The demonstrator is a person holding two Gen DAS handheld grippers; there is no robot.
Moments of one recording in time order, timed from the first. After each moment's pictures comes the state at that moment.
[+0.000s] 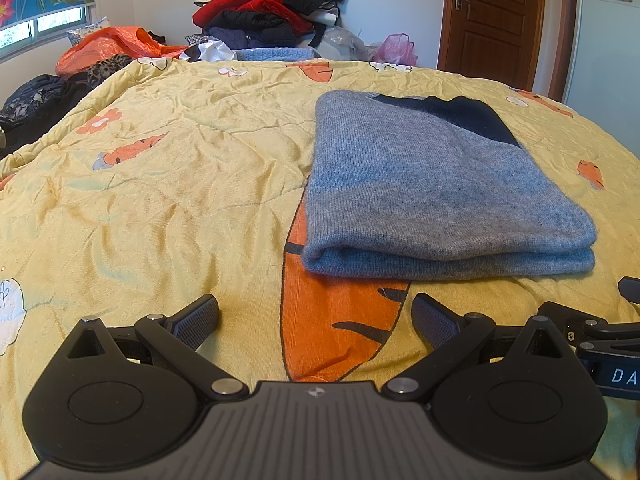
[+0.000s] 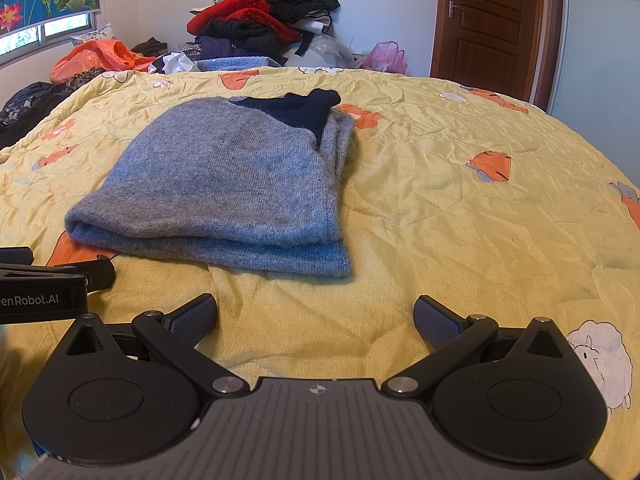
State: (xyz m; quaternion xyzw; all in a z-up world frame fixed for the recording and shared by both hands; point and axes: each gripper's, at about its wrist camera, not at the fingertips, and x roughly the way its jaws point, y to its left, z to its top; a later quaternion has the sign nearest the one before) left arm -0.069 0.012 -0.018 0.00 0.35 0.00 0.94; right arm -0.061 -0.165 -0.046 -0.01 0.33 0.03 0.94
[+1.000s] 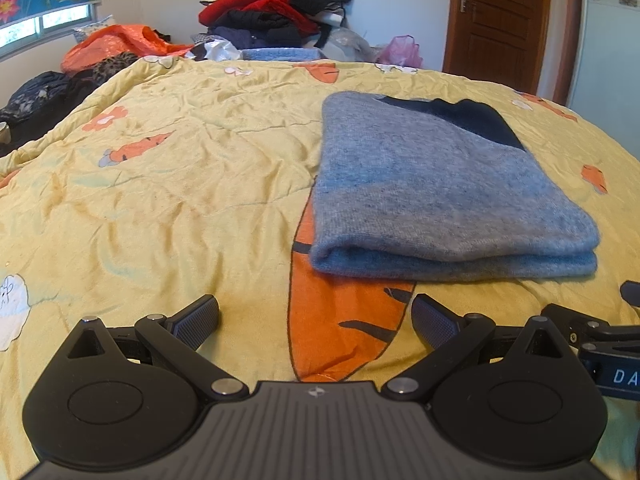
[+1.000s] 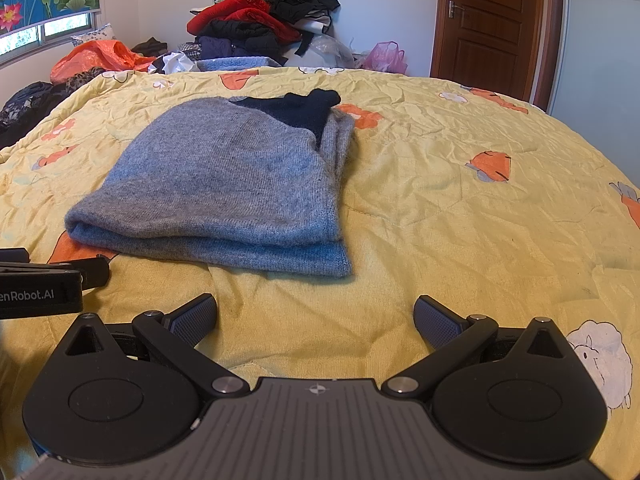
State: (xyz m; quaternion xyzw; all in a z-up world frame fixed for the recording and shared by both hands) left arm -0.068 0.012 -0.019 0.00 0.35 0.00 0.94; right arm -0.061 -0.165 -0.046 -0.01 0.33 0.03 0.94
